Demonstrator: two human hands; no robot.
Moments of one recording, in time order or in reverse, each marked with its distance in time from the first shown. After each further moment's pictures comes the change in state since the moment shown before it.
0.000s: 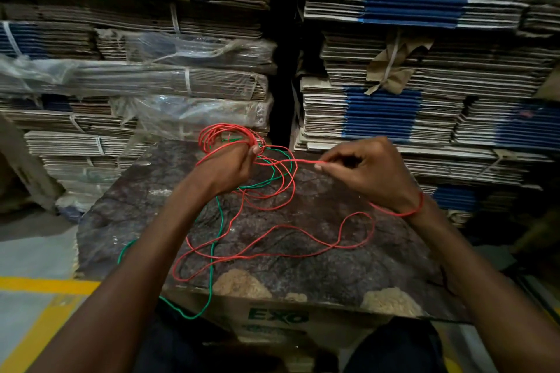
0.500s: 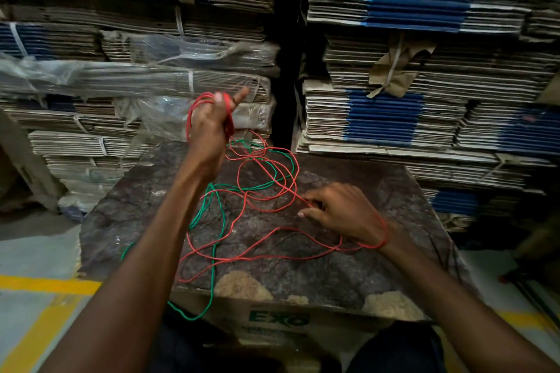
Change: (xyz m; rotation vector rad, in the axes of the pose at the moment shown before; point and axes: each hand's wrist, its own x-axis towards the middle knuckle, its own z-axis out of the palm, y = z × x) left_hand 0.022 0.016 -0.035 -1.232 0.434 -0.208; right_hand -0.027 0.008 0.057 -0.318 -0.470 0.059
